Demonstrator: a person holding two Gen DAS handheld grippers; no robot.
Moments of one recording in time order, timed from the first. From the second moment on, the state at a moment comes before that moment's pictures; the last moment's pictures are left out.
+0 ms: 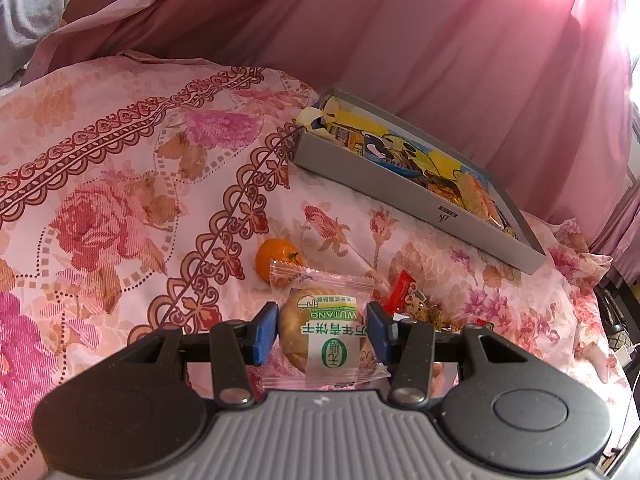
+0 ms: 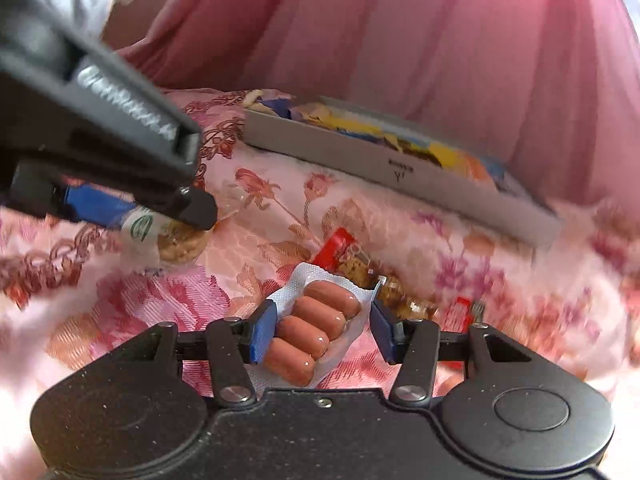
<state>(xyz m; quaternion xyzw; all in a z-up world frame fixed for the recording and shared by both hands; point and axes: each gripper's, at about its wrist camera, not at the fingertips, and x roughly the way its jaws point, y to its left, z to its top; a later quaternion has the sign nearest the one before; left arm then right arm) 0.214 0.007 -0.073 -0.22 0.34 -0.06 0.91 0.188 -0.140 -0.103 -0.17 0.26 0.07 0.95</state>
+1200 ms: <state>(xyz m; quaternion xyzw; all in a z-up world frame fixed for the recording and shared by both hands) 0.220 0.004 -0.061 -0.20 0.31 -0.07 0.93 0.174 -0.132 -0.093 -0.28 0.16 0.05 0.94</state>
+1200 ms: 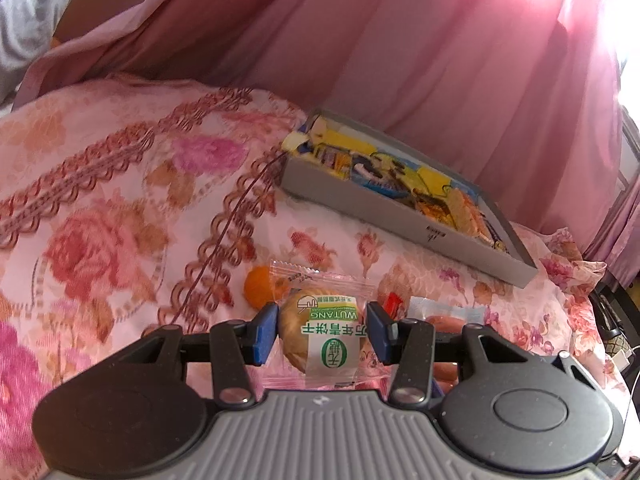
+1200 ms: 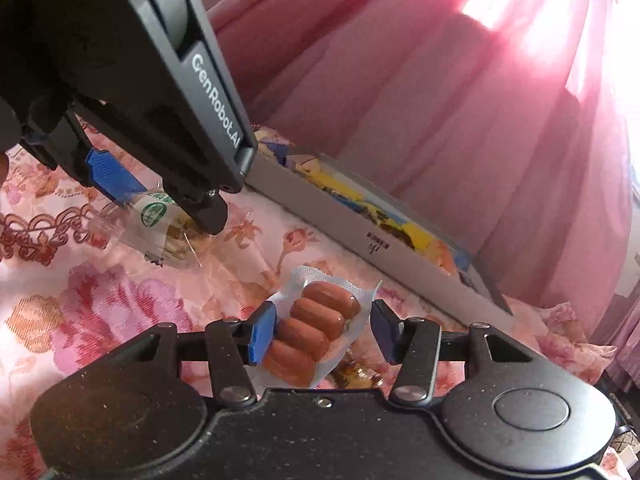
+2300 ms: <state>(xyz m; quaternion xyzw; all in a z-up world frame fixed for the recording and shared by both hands) 0.423 -0.049 -0.031 -0.09 0.29 -0.07 0.95 0.339 -0.198 -0.045 -0.10 0.05 -0.03 0.99</state>
